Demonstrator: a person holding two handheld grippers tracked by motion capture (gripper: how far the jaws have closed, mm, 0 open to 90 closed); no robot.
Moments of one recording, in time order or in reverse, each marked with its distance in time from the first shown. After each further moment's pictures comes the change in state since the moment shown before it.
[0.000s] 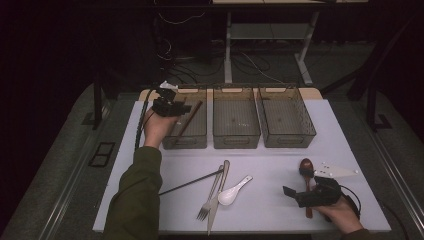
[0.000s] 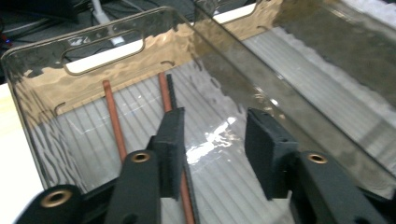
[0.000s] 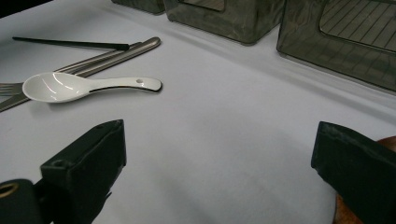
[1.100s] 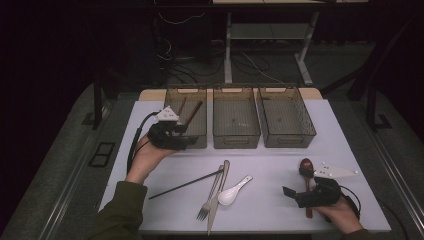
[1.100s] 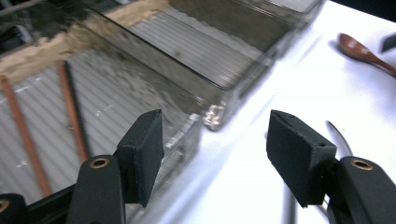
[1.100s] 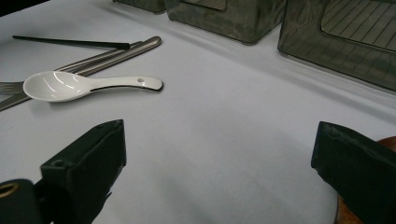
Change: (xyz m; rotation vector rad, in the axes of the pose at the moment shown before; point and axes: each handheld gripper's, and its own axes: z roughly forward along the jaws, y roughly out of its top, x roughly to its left) left arm -0.073 -0.056 -0.066 -0.013 -0.212 0.203; right arm 0.001 0.000 0.000 0.001 0.001 -0.002
